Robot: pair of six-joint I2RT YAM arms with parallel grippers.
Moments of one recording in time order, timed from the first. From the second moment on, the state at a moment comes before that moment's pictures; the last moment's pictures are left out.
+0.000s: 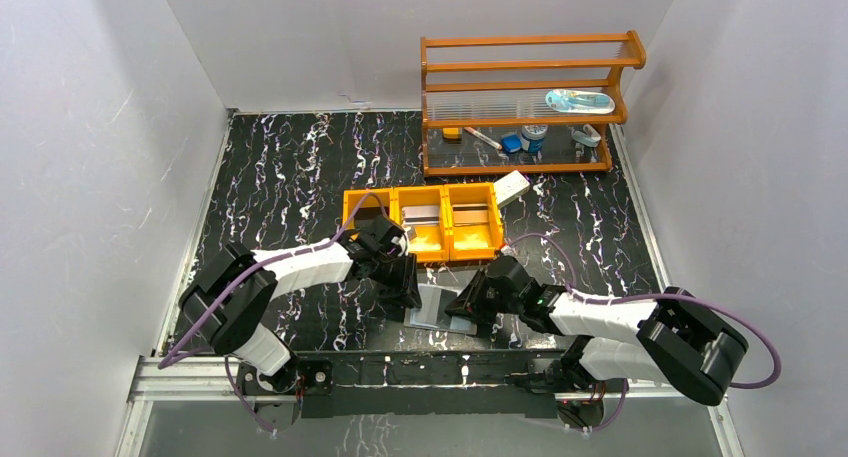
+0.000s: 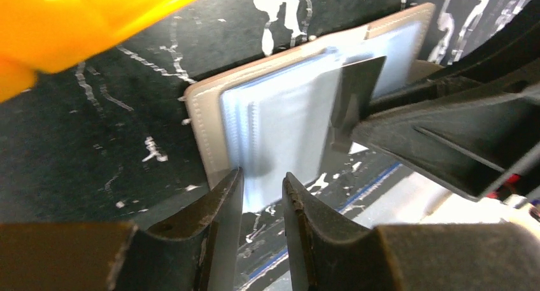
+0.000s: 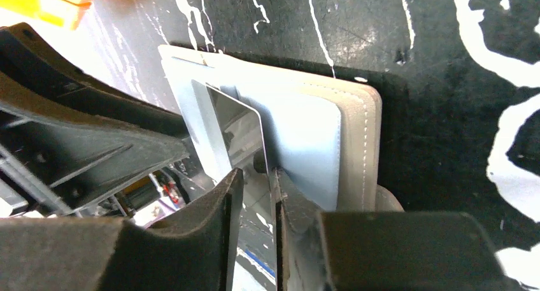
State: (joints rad) left arm -0.77 1.56 0.77 -0.32 0.41 -0.71; right arm 0.90 1.17 0.31 0.08 -0.11 1.30
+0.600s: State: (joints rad) left arm -0.79 1.52 0.80 -0.43 0.33 -0.69; right arm 0.86 1.20 0.26 0.19 -0.15 1.36
